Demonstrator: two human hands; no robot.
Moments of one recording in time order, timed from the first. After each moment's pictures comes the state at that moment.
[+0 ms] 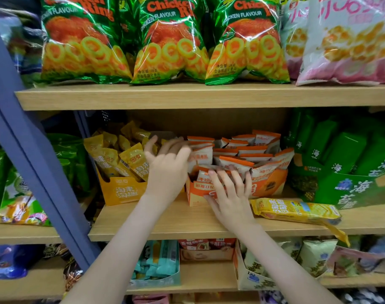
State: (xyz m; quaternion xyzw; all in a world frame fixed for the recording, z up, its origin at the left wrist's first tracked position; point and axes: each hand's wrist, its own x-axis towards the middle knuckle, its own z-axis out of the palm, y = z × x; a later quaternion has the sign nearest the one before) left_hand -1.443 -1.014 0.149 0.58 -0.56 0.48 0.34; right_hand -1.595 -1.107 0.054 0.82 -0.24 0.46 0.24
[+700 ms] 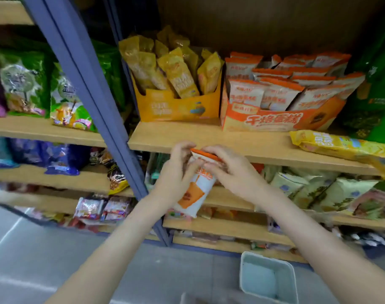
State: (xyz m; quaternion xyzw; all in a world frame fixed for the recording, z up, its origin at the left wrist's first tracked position) left_hand -1.479 -0.872 0.043 0.65 -0.53 -0.10 0.54; right_hand -1.601 -0.991 0.064 0.90 -0.13 0.19 -0.37
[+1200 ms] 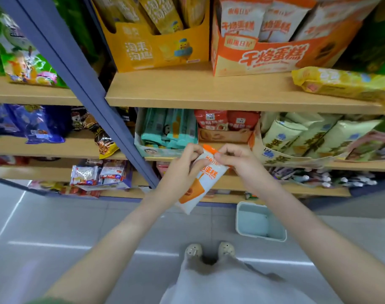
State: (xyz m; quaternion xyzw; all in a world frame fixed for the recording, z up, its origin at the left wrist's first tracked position) left_hand -1.519 -0.849 -0.028 0.71 -0.50 -0.26 0.43; right_hand -1.647 -0.965 -0.017 0.62 -0.31 0.15 -0.70
